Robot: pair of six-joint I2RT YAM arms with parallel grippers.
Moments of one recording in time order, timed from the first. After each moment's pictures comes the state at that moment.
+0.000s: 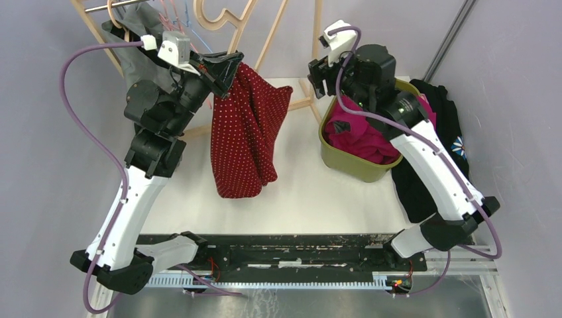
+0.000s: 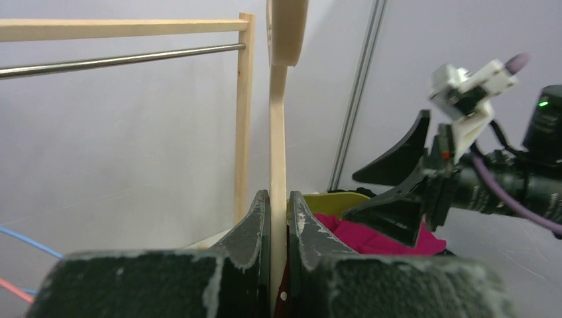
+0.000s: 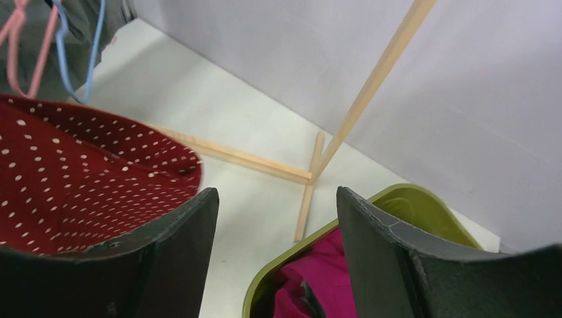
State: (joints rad) left arm -0.46 1.13 1.55 -0.04 0.16 -0.18; right arm 0.61 1.51 1.89 -0.56 0.12 -0.15
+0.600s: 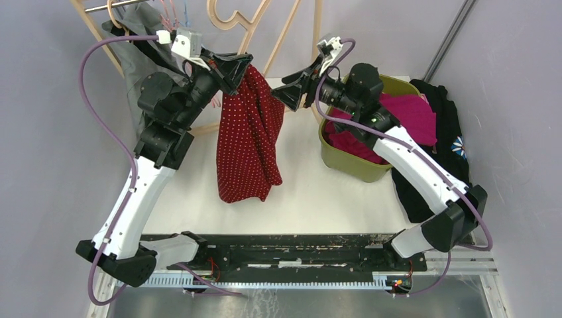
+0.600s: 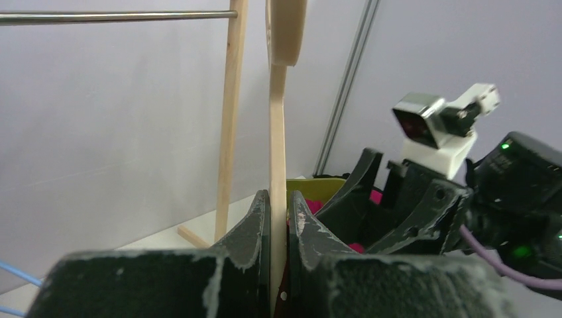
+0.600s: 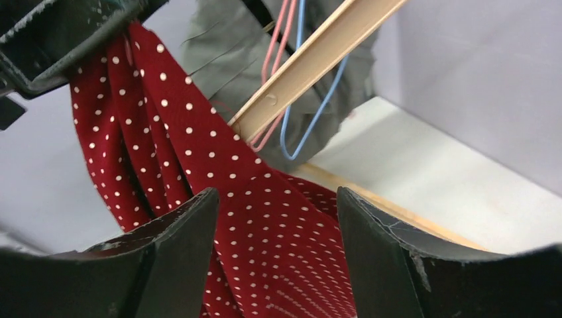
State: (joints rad) left arm -0.46 1.18 1.55 -0.06 0.19 -0.24; right arm 0.59 1.46 1.54 0.08 -0.46 0.33
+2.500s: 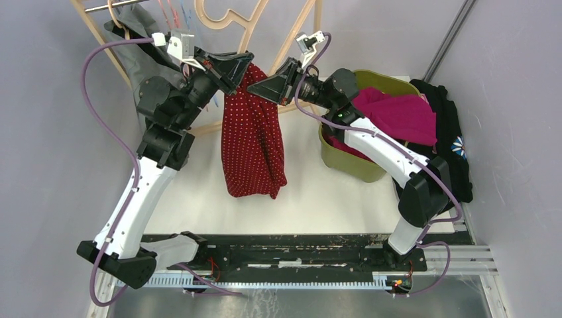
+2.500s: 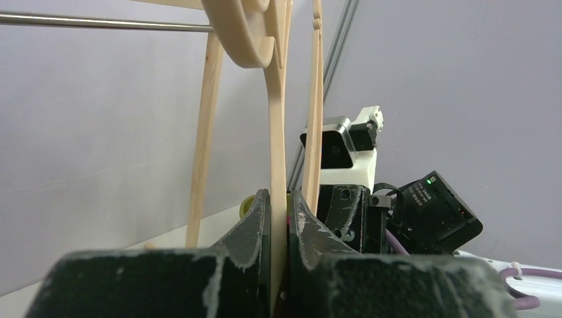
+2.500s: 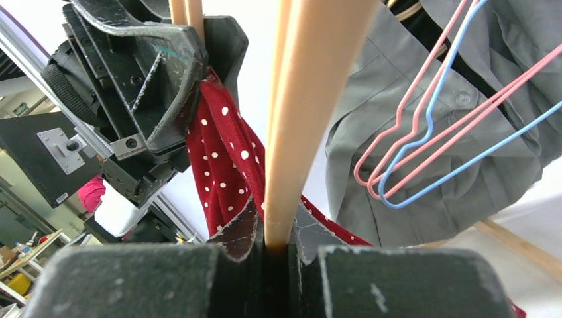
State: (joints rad) left arm -0.44 1.18 1.49 0.07 0.26 -0.36; right arm 0.66 1.72 1.55 0.70 -0.72 0.93
